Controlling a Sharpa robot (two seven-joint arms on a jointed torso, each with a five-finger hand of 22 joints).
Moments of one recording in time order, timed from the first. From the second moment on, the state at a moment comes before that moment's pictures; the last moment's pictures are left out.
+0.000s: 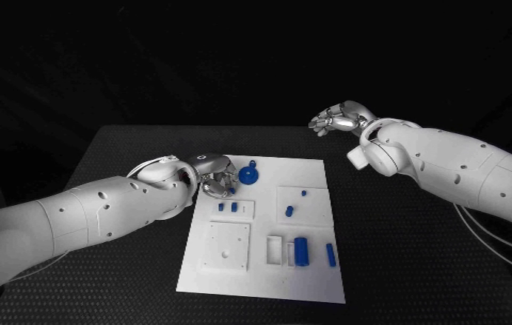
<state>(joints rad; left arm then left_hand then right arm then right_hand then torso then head) 1.20 -0.63 -0.18 1.19 -1.42 -0.24 0.09 1.21 -0.12 0.63 -0.21 0.15 1.07 0.09 0.31 0.55 1.35 0.03 0.09 0.31 1.16 -0.08 1.24 0.67 0.07 0.95 -0.13 0.96 1.31 1.25 -0.65 -0.03 1.04 -0.64 -0.26 0.10 0.98 -0.15 0.47 -0.26 0.46 0.84 0.19 0.30 0.40 0.94 0.13 0.54 0.07 0.93 0.13 0.41 0.60 0.22 0.62 0.20 0.31 1.29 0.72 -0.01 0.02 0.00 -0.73</state>
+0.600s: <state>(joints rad) 1.20 -0.63 -0.18 1.18 -1.43 -0.22 0.08 1.22 -0.12 0.62 -0.22 0.15 1.07 0.09 0.31 0.55 1.35 0.03 0.08 0.31 1.16 -0.08 1.24 0.67 0.07 0.95 -0.13 0.96 1.31 1.25 -0.65 -0.03 1.04 -0.64 -0.26 0.10 0.98 -0.15 0.47 -0.26 0.46 0.84 0.19 0.30 0.40 0.94 0.13 0.54 0.07 0.93 0.13 0.41 0.60 0.22 0.62 0.20 0.30 1.29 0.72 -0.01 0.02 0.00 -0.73</state>
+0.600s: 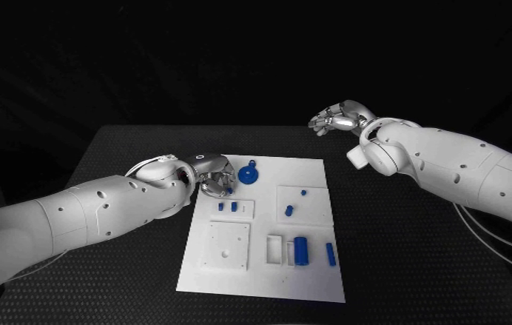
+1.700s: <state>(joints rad) 1.20 -0.60 -0.18 1.15 -1.44 -0.19 0.07 1.22 -0.12 0.62 -0.22 0.15 1.07 0.09 0.31 0.55 1.35 0.03 0.08 0.31 1.17 -0.08 1.24 0.67 0.07 0.95 -0.13 0.96 1.31 1.25 -0.65 -0.03 1.05 -0.64 -0.26 0.10 0.98 -0.15 0.47 -0.26 0.46 0.84 0.19 0.30 0.40 0.94 0.13 0.54 0.07 0.93 0.13 0.41 0.60 0.22 0.62 0.20 0.30 1.29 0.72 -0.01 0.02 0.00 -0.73</state>
